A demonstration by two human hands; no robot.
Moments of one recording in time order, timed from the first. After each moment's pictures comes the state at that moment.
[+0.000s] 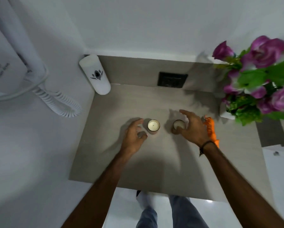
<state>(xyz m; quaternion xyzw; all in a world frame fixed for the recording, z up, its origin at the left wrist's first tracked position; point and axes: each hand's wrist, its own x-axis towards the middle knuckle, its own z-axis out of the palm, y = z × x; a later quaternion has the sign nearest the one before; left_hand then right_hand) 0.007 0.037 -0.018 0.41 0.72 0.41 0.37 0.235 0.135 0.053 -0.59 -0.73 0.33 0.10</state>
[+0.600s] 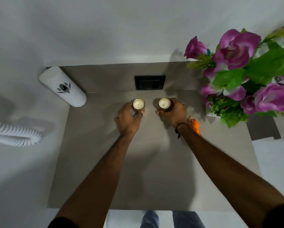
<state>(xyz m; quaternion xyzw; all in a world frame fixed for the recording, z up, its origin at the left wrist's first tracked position) 0.049 0.166 -0.006 0.43 0.82 0.33 0.19 0.229 0.228 0.005 -0.66 -0.61 0.36 0.24</state>
